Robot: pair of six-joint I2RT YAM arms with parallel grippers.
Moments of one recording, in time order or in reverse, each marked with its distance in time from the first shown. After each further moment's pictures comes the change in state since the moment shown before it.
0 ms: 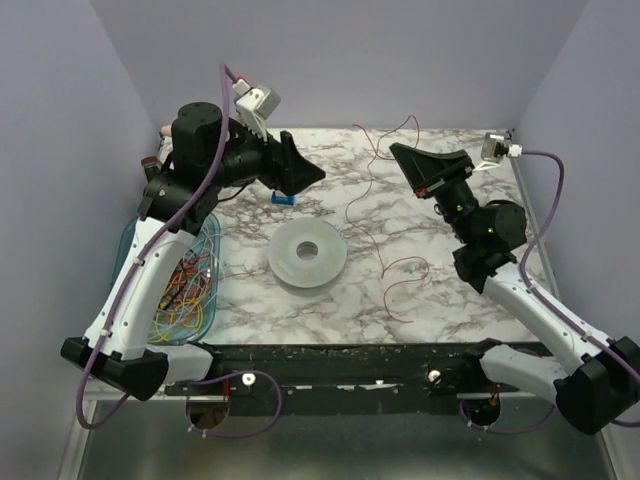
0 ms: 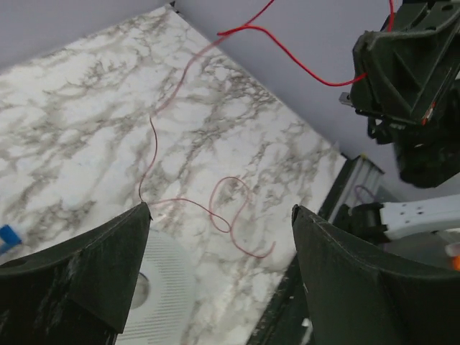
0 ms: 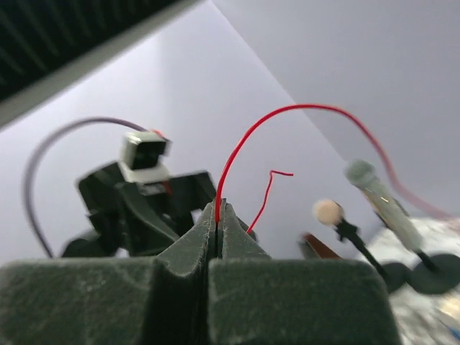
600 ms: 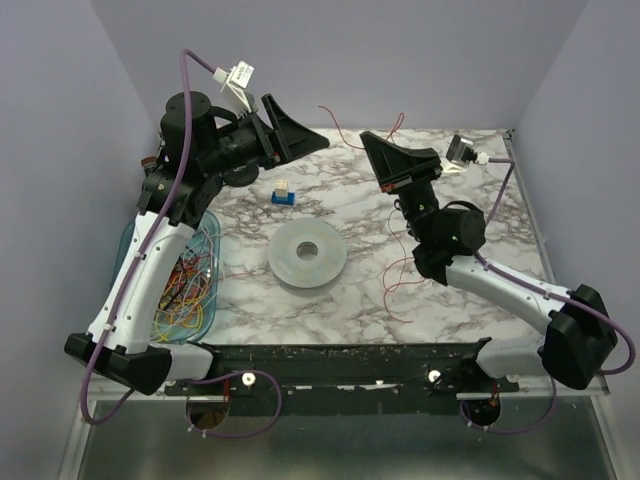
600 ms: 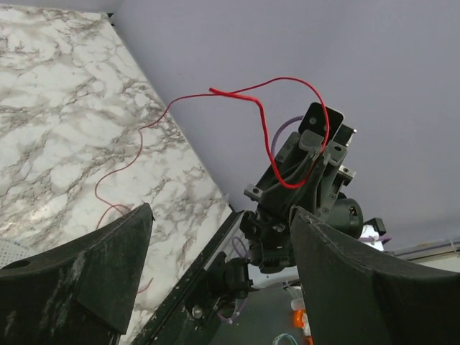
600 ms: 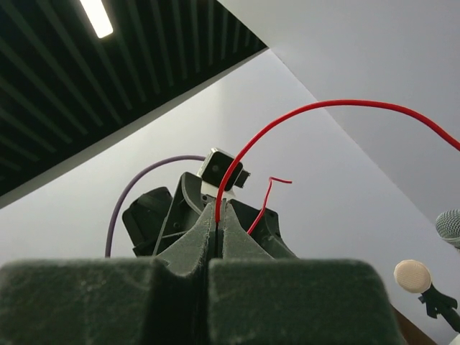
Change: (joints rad) left arm 0.039 0.011 0.028 0.175 0.027 -0.655; right arm 0.275 0.256 0.089 0.463 0.287 -0.022
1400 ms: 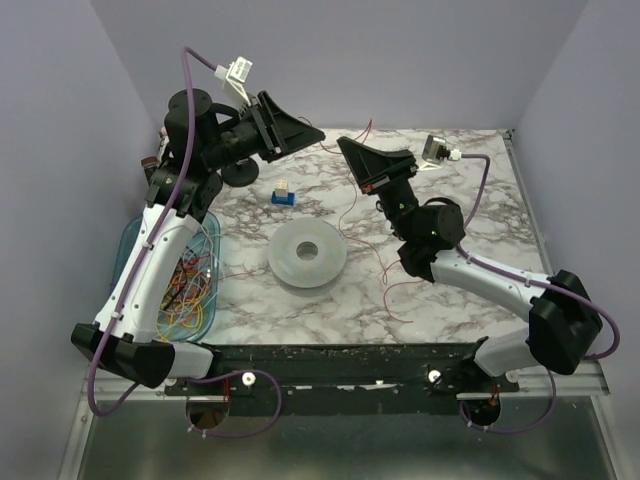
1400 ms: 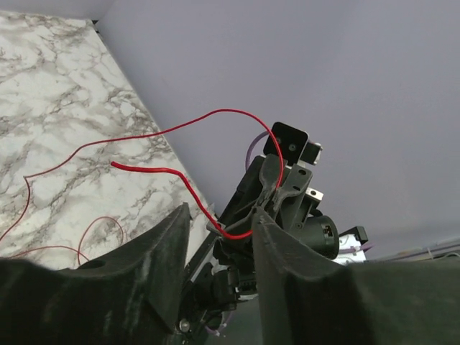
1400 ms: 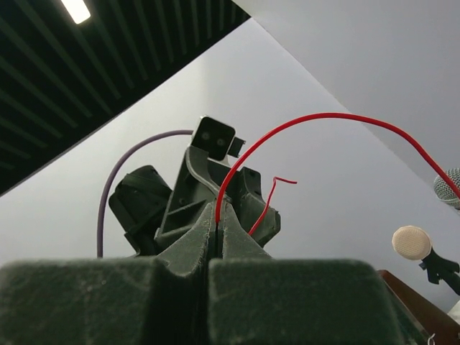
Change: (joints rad) left arm 0.028 0.036 -0.037 0.142 0.040 -0.095; right arm 0.050 0.106 0.035 -0.014 0.019 0.023
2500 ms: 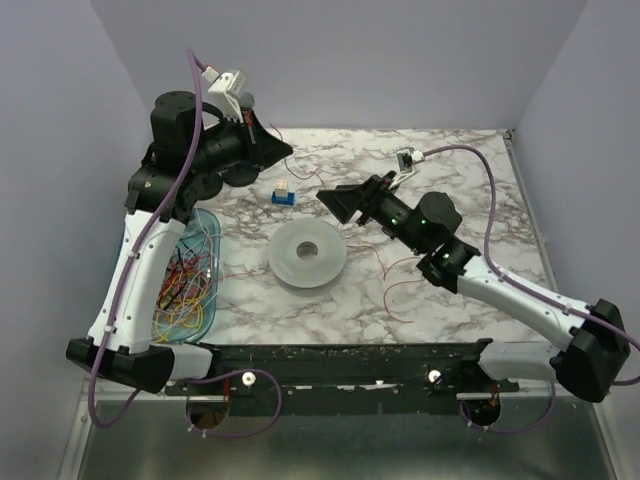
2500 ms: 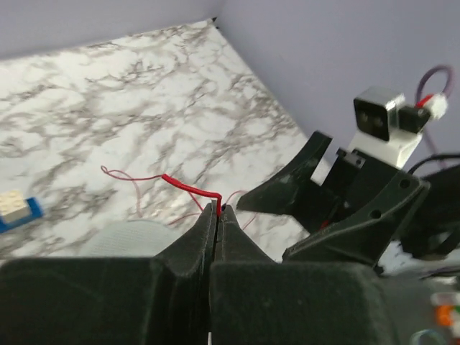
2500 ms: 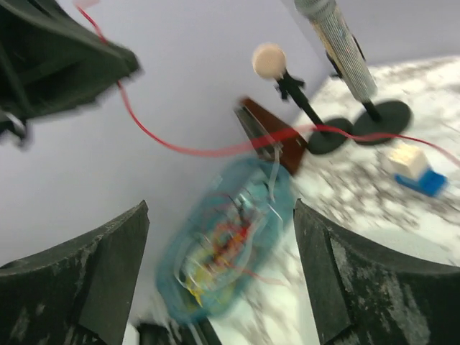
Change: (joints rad) left arm 0.065 -0.027 -0.010 -0.195 -0.064 0.425; right arm 0.002 -0.151 -0.023 -0.685 -0.136 -0.191
